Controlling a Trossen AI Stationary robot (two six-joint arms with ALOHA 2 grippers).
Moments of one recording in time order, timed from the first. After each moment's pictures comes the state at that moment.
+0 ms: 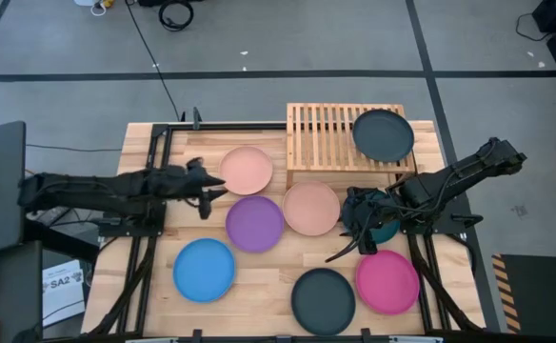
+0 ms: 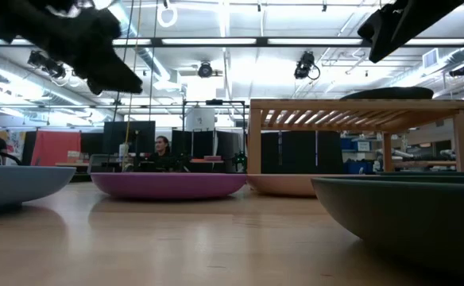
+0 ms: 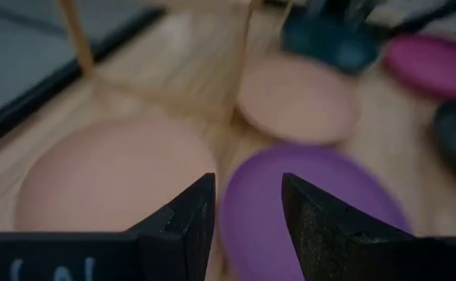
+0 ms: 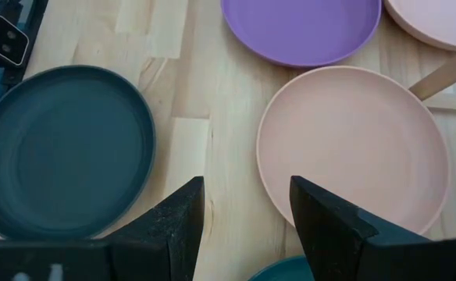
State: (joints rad) left arm 0.10 0.77 0.47 -0.19 -0.19 -0.21; right arm 0.38 1.14 0.94 -0.74 0.16 0.26
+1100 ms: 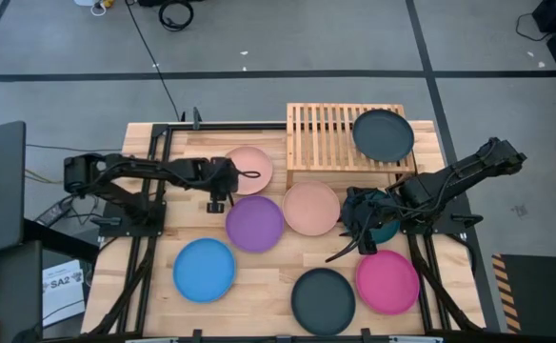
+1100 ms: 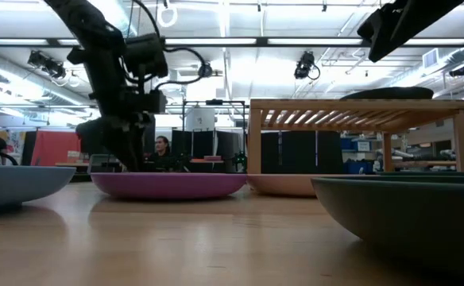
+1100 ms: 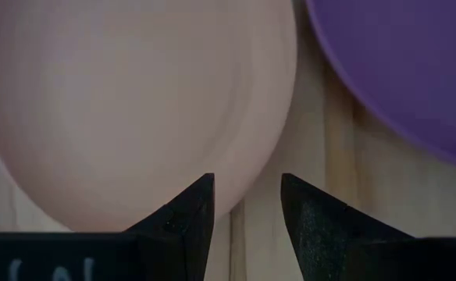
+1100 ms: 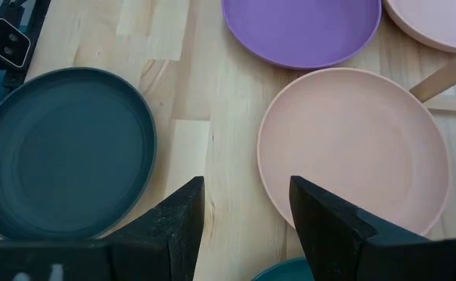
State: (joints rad) left arm 0.27 1.43 0.71 -0.45 -0.18 0.39; right arm 0.38 1.14 0.94 -0.73 0.16 0.26
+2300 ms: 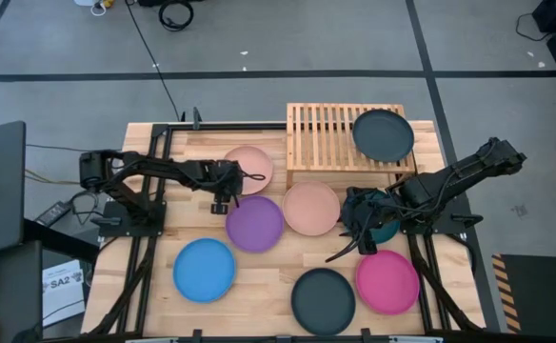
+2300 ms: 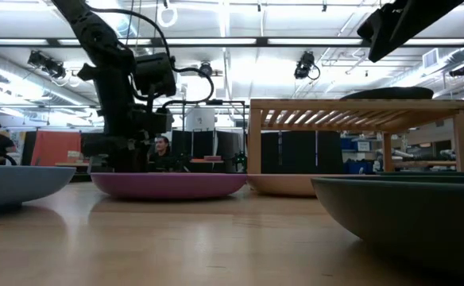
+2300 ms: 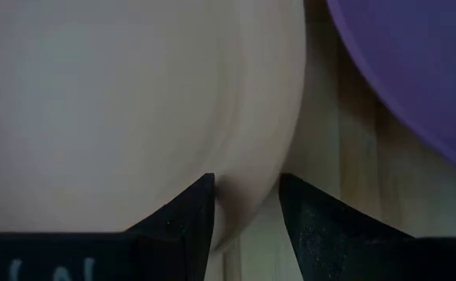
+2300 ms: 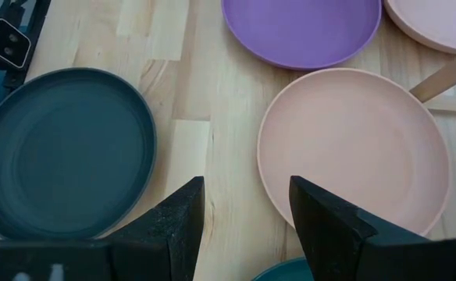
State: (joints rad) left arm 0.28 1.57 0.71 -0.36 -0.17 0.41; right arm 0.38 1.14 0.94 -0.73 0.16 0.26
